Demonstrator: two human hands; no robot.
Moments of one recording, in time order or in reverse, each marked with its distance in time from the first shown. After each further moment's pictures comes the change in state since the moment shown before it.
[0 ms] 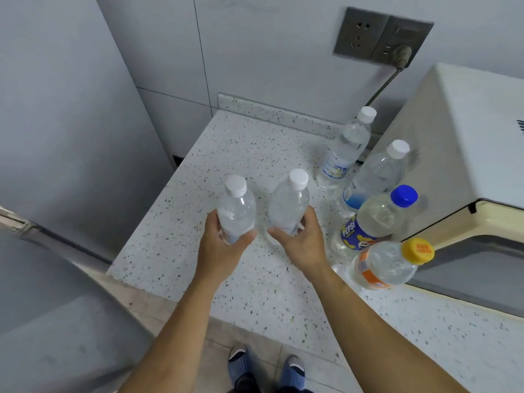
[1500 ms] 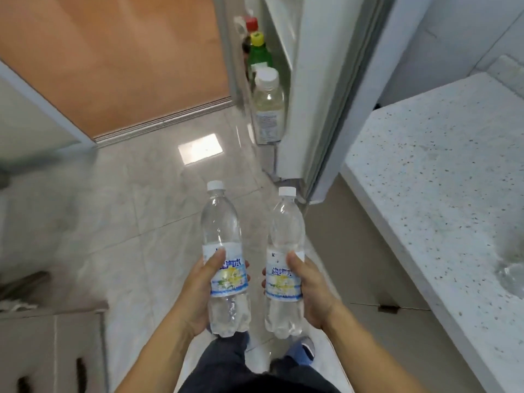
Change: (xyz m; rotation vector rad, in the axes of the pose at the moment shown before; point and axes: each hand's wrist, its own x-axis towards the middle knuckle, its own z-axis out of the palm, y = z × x) left_hand -0.448 -0.087 -0.128 -0.838 0.702 -0.569; right_hand -0.334 0.054 0.080 0.204 -1.217 0.550
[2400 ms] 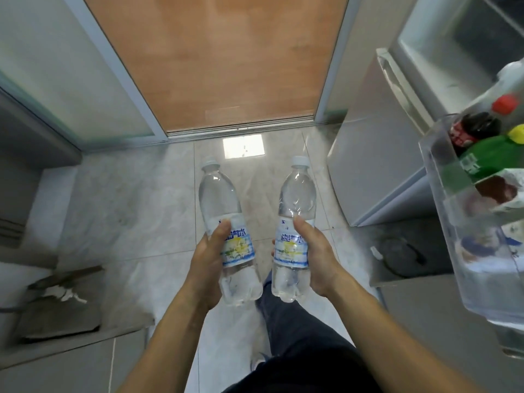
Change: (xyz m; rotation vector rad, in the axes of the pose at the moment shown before) left_hand 0.168 0.243 -0.250 -0.141 0.197 0.193; right_hand 0.297 -0.069 0.316 -0.235 -0.058 0.038
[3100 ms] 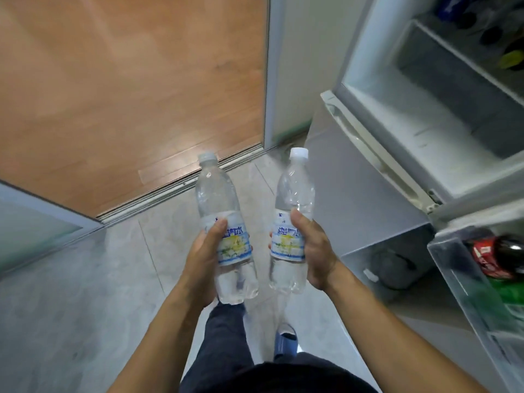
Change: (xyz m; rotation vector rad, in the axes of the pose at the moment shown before) left_hand 0.324 0.201 0.146 0.217 -0.339 -0.060; right_hand 0.261 -0.223 -0.029 0.199 0.299 -0.108
